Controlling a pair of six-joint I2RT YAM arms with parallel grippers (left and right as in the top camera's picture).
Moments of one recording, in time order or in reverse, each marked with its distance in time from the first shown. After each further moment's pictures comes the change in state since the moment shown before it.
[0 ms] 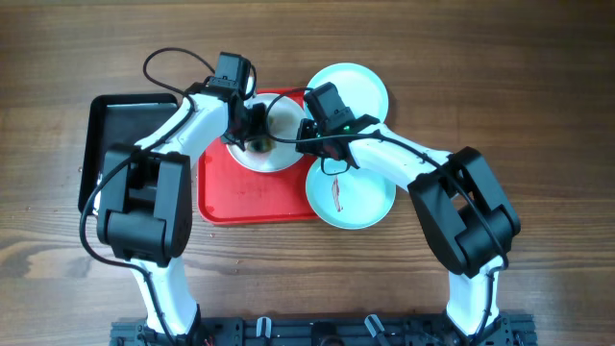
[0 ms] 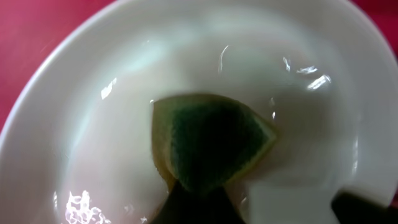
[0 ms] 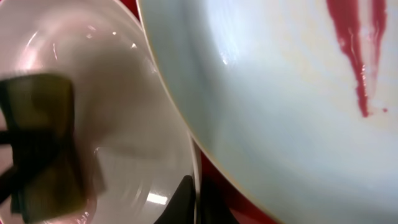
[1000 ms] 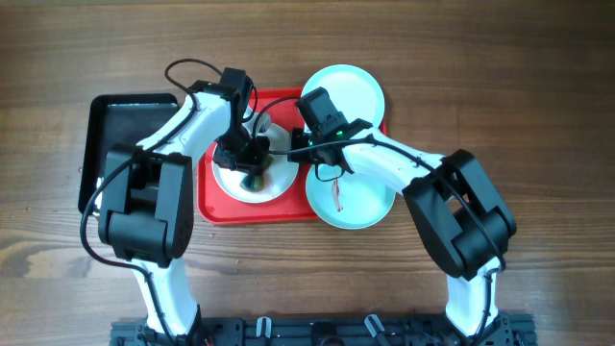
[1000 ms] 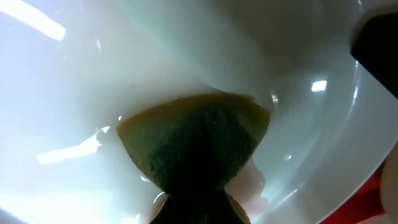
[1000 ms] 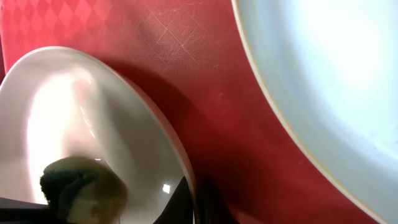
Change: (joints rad) left arm -0.014 -0.001 0.019 -0.423 0.058 0.372; right arm 0.034 0.000 -0.002 0.006 -0.081 -0.084
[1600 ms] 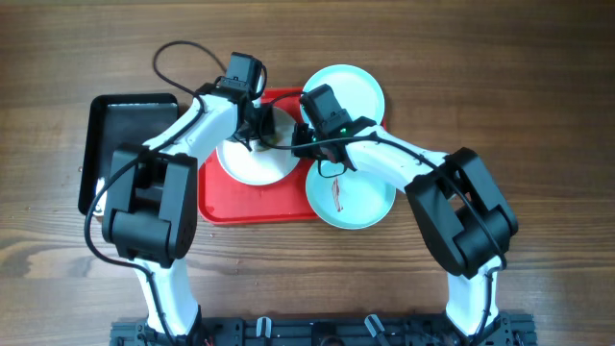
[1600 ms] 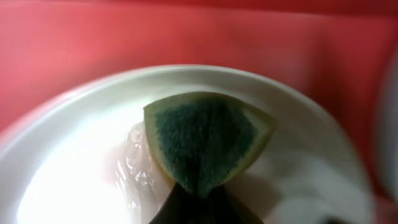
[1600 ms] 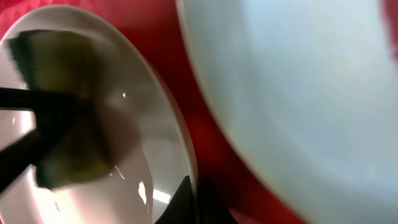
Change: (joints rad) left arm -0.023 0.006 -0.009 0.401 -0.171 -0.369; right arm -0.016 0.000 0.000 0.011 0.037 0.021
